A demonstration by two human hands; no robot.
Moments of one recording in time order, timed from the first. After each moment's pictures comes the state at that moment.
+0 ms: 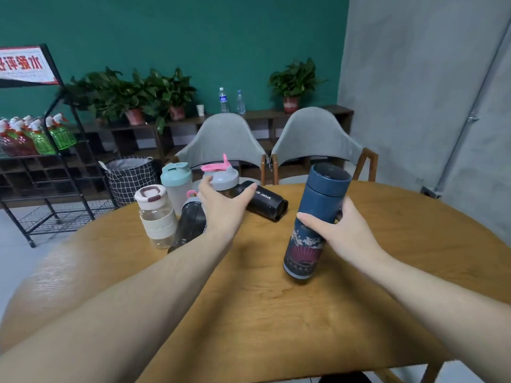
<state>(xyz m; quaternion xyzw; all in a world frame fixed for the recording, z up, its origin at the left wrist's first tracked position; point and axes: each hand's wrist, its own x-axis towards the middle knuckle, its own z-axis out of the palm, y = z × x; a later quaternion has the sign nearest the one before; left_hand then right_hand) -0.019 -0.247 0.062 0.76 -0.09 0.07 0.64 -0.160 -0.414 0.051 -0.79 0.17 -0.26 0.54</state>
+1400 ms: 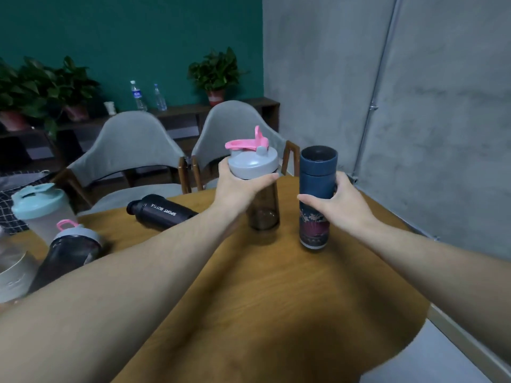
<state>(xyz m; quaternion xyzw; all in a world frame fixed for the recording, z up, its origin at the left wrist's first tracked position) -0.039 -0.467 0.069 0.69 -0.28 -0.11 0.66 -0.193 -0.602 0.058 -0.81 0.32 -0.29 0.40</state>
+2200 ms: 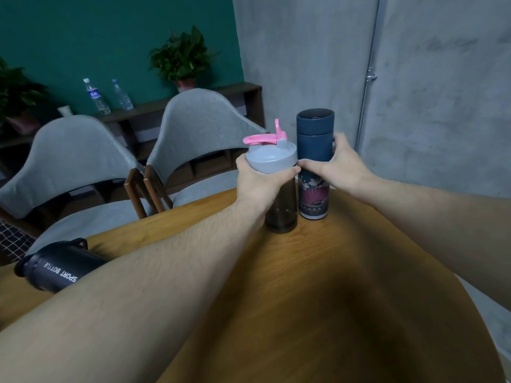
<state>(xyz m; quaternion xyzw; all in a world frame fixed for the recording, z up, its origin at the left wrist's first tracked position) 0.009 -0.689 0.015 0.70 -0.25 -0.16 0.64 -0.093 -0.824 0.020 -0.79 0.30 -0.31 0.43</state>
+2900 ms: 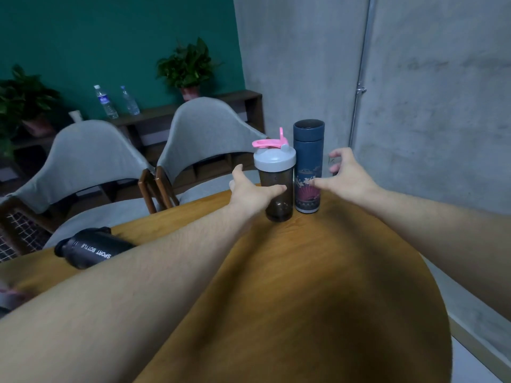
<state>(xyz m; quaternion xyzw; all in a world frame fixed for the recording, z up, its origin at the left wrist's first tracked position) -0.023 -0.622 0.044 0.79 -0.24 -0.20 0.54 -0.146 -0.782 0.034 -0.81 0.37 -0.26 0.38</state>
